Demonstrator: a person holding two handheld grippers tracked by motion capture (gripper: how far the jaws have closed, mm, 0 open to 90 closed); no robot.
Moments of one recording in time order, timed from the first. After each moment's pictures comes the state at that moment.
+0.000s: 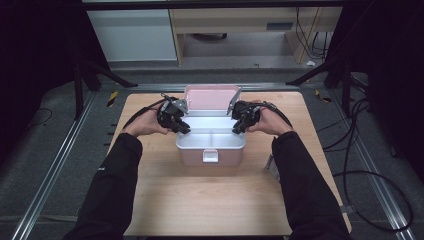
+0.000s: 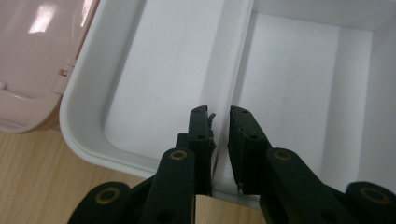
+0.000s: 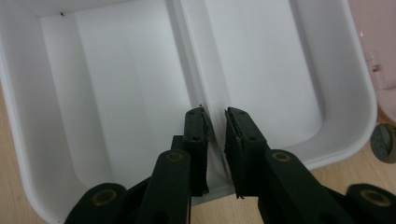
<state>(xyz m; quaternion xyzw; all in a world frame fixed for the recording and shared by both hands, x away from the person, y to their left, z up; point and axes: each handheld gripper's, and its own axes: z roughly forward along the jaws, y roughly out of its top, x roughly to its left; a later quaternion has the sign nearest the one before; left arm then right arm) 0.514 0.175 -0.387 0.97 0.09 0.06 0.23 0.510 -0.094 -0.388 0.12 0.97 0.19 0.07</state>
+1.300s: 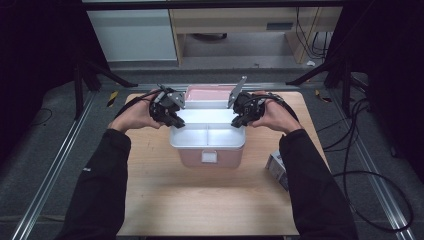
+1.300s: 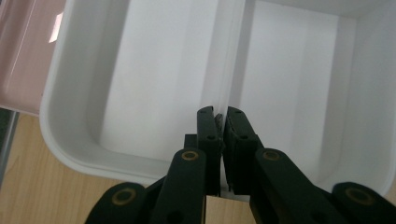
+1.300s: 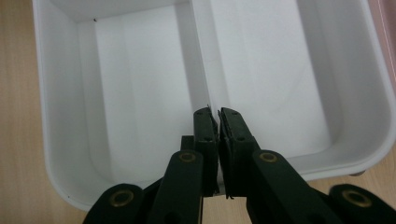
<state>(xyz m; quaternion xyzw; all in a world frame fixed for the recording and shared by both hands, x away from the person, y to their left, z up) 0.475 0.177 -0.319 0.97 0.05 0.08 0.20 0.476 -0.093 -0.323 0.08 0.97 0.22 0.09</state>
